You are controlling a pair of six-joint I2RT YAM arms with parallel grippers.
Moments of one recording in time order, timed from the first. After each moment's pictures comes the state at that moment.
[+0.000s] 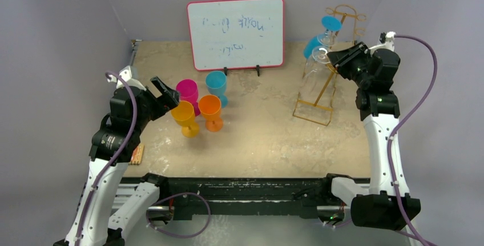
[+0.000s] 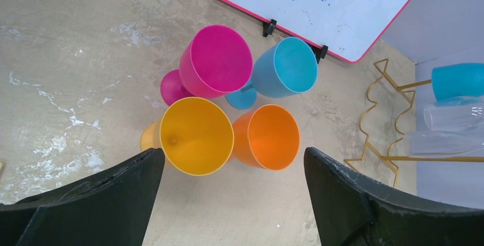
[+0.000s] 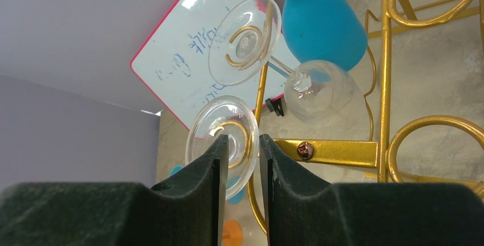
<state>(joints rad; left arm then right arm) -0.22 0.75 1.10 -0.80 -0.14 -0.68 -0.11 1.09 1.22 -0.37 -0.21 0.77</state>
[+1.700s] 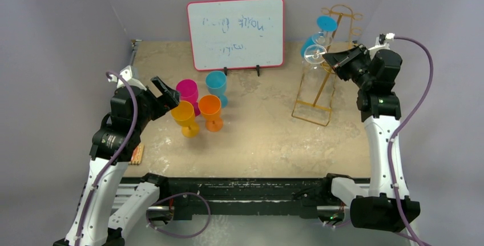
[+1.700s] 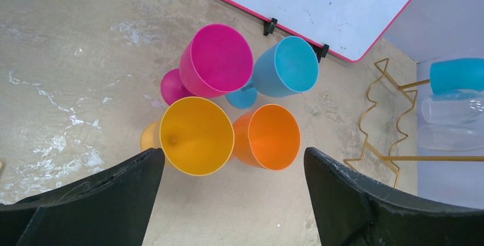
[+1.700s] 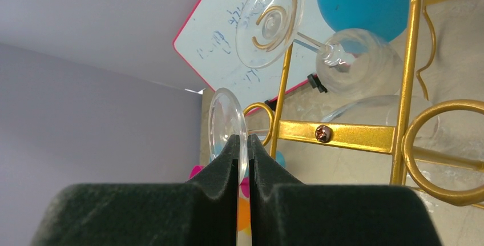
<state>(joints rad) -0.22 0.75 1.10 -0.79 -0.14 -0.68 -0.12 1.07 1.22 -0.37 -0.36 0.89</state>
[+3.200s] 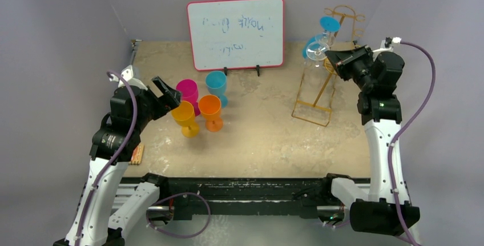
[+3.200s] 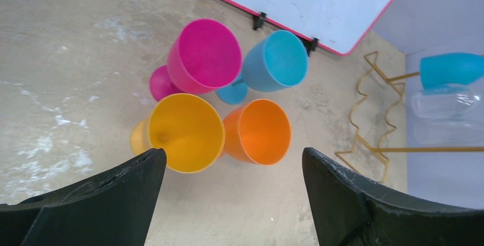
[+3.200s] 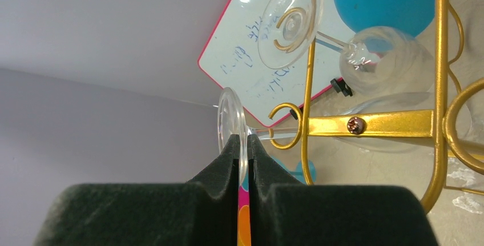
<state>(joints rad) -0.22 0.75 1.10 -0.79 -0.13 -0.68 -0.12 1.04 1.22 -0.34 -0.33 1.04</state>
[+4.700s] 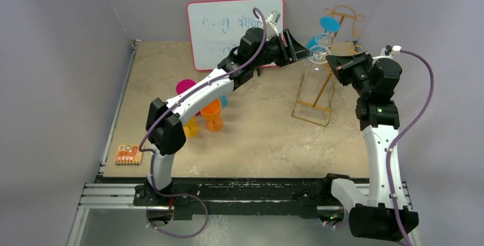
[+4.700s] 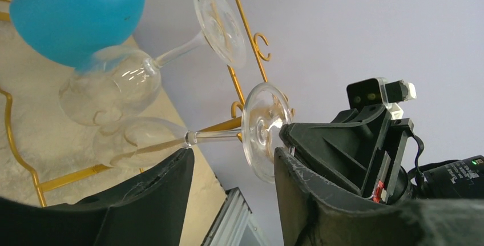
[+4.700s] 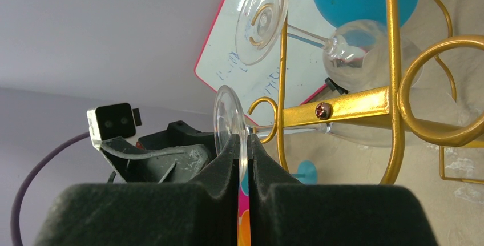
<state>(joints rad) -0.78 1.99 1.94 0.00 0.28 -0.98 -0.12 0.99 1.14 -0.32 -0.28 1.09</state>
